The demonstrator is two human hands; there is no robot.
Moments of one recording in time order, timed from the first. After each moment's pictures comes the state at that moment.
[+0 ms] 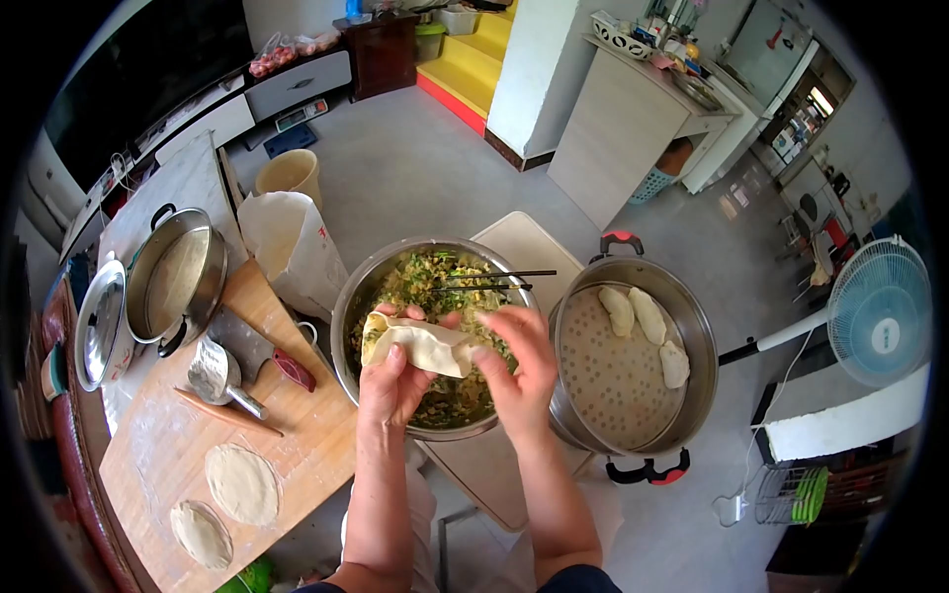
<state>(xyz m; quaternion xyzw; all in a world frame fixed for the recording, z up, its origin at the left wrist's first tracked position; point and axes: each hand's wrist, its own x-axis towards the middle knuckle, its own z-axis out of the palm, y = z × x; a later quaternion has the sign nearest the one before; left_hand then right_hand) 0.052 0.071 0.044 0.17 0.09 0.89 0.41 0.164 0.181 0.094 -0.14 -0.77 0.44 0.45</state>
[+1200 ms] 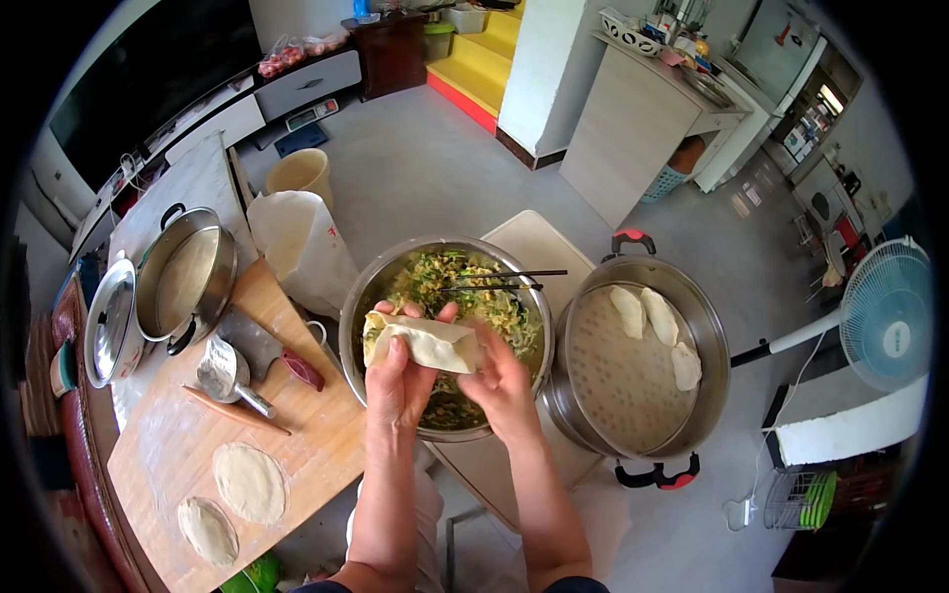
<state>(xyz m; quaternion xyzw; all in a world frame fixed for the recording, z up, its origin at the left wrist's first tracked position) 0.054 0.076 0.045 0.15 0.09 0.92 0.36 0.162 0.168 0.042 -0.12 -0.51 0.81 0.26</state>
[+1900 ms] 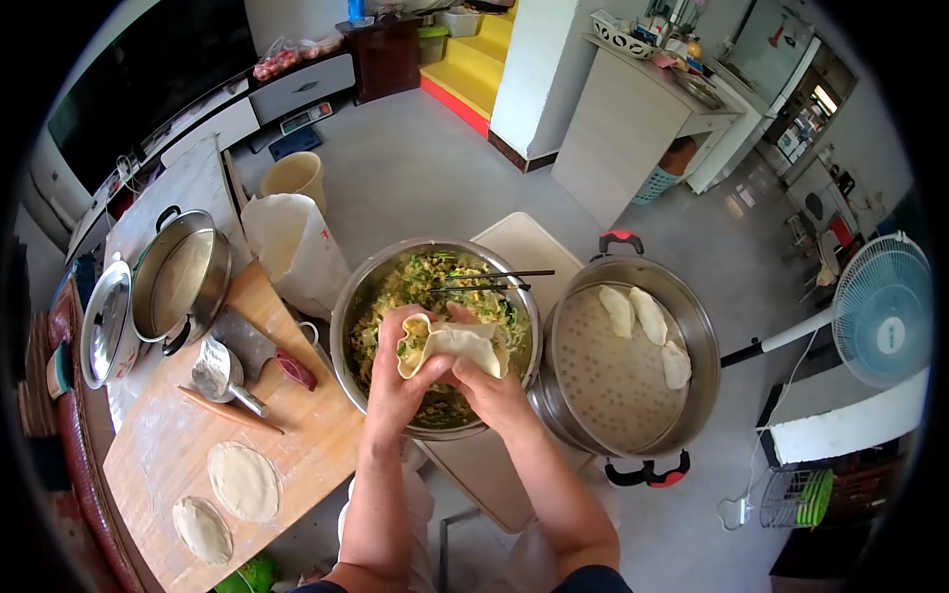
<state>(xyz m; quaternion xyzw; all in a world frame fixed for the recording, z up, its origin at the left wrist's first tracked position) 0.059 0.071 0.060 0.35 0.64 0.68 0.12 0.159 0.181 0.041 -0.06 -0.40 0.90 0.19</state>
